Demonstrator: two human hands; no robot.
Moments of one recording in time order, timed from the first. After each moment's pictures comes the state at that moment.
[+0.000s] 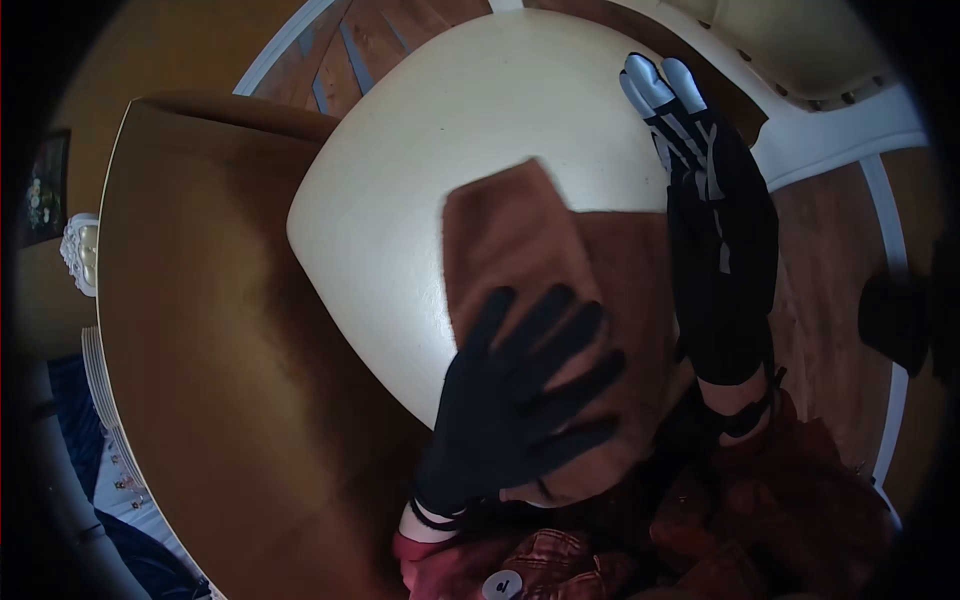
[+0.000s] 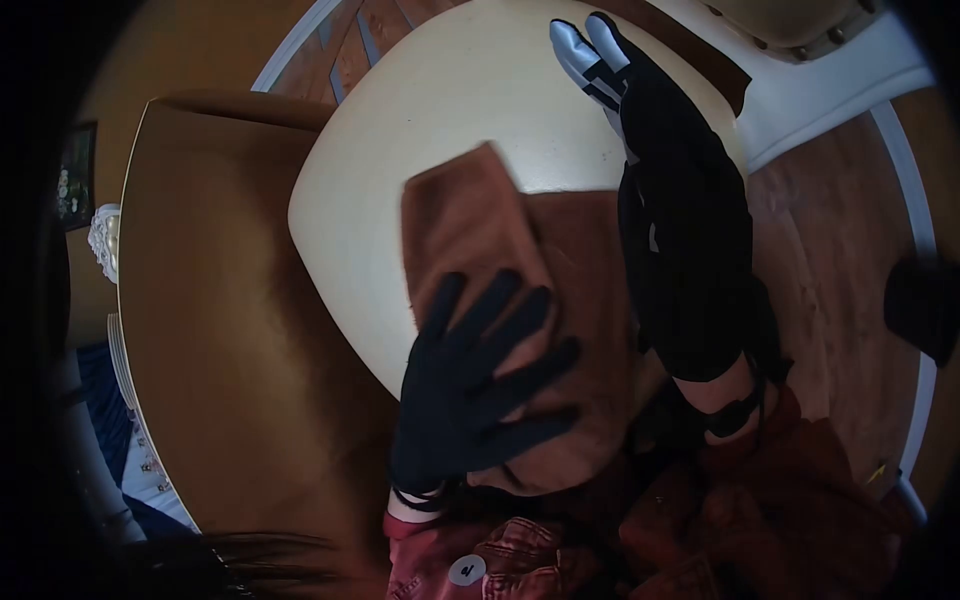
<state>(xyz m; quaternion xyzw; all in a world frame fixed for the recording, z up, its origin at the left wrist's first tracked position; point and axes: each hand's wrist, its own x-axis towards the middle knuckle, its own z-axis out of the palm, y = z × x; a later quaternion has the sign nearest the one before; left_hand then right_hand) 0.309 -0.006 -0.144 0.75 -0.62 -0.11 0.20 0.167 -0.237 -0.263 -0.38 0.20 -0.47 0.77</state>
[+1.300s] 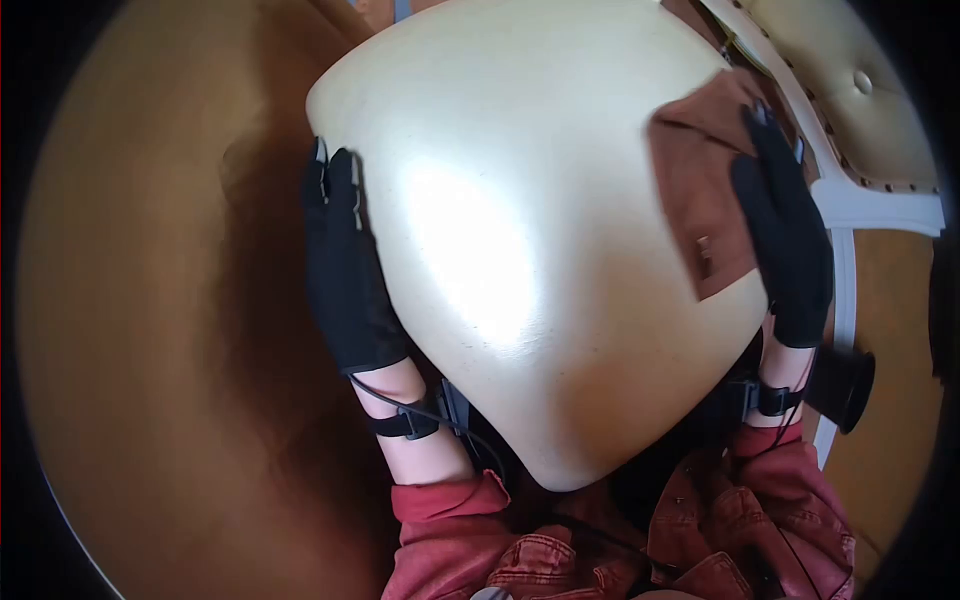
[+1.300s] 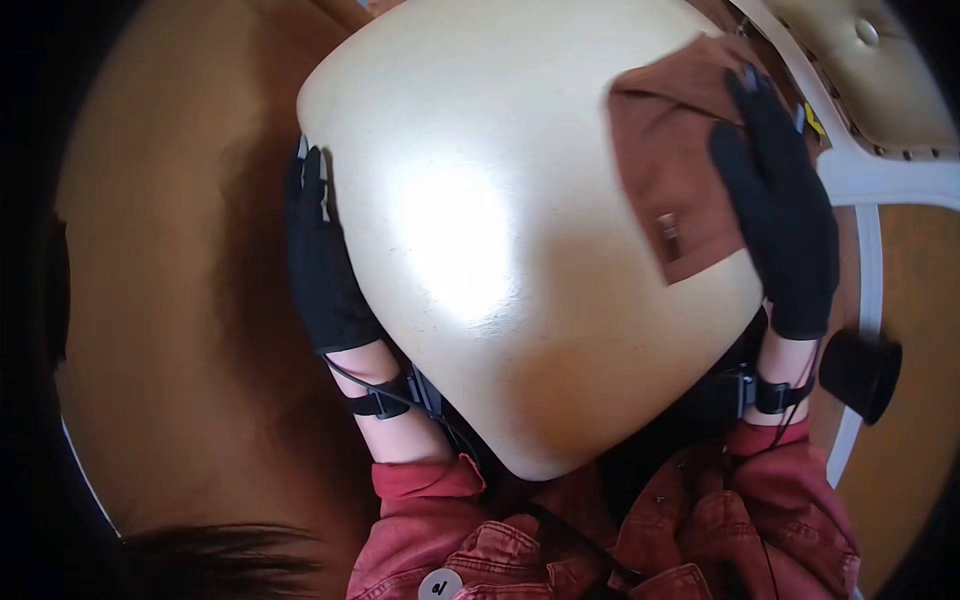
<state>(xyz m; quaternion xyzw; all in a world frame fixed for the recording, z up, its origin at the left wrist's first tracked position) 0.385 0.051 -0.249 0.86 -0.27 0.11 0.42 0.204 -0.247 -0.185 -0.91 0.27 -0.20 0.26</state>
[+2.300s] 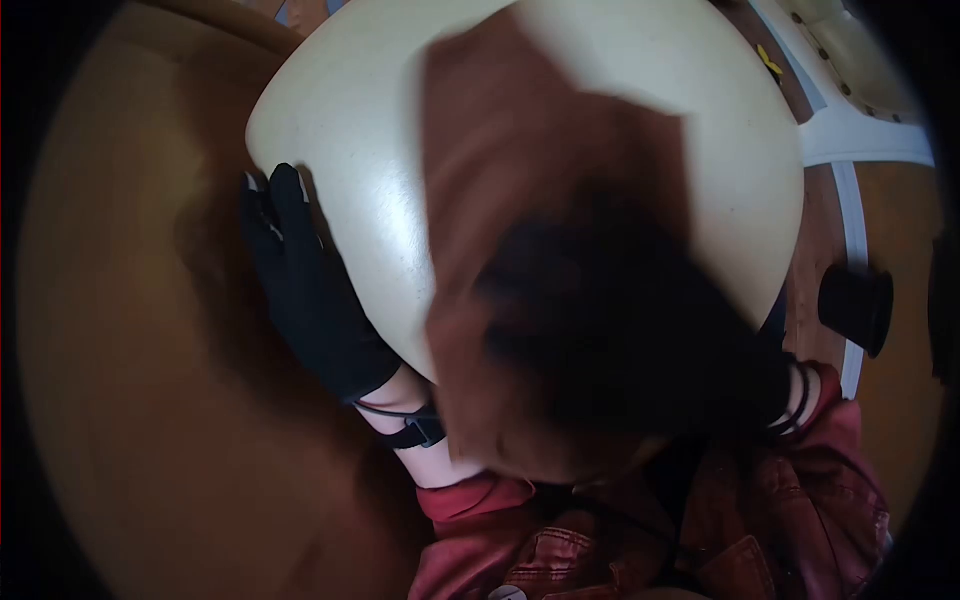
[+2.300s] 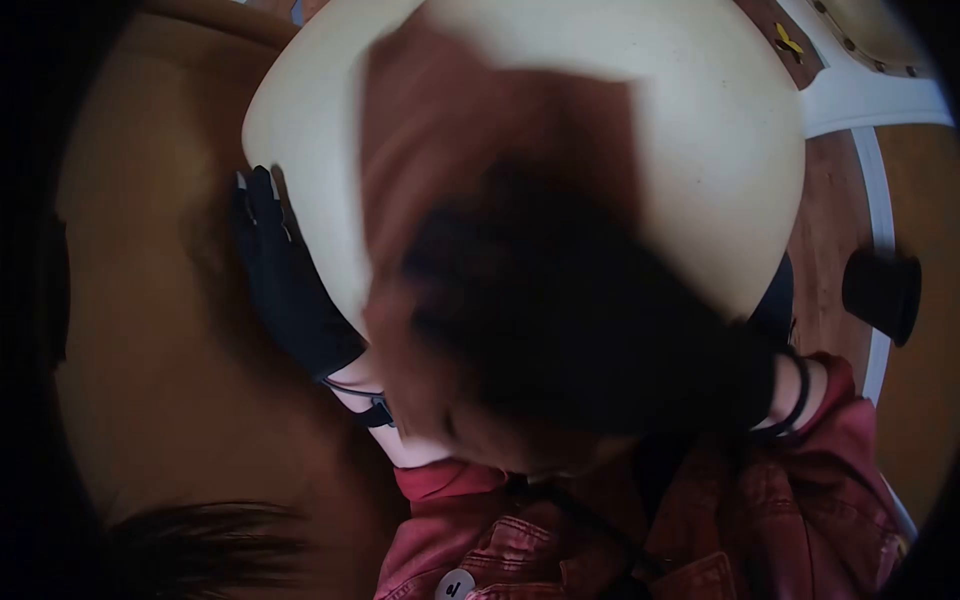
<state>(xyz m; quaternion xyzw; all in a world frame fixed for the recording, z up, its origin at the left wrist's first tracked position) 0.421 0.065 -0.285 0.89 -0.25 0.14 0.35 0.227 -0.137 -0.248 -0.85 -0.12 0.03 0.51</state>
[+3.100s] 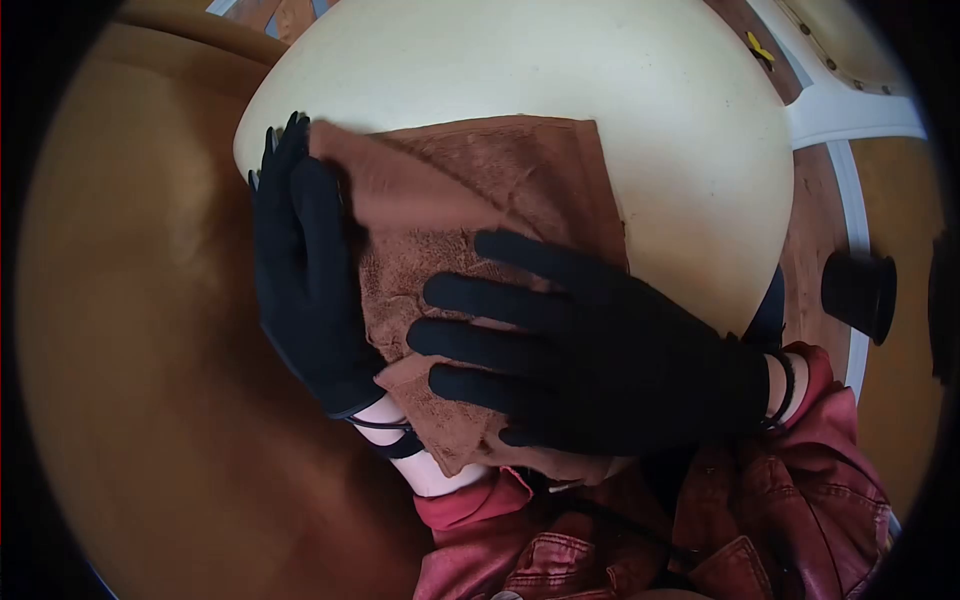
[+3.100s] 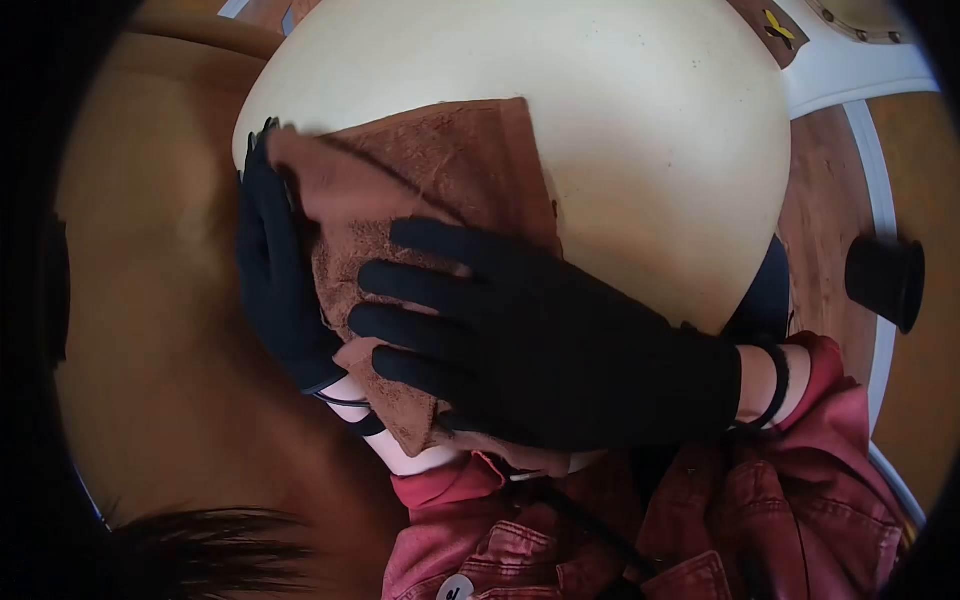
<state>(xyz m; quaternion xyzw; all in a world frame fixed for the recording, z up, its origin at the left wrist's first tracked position) 0.506 0.114 -0.256 0.82 -0.24 0.00 0.51 0.338 -0.051 -0.251 -0.95 -0.16 -0.05 0.28</state>
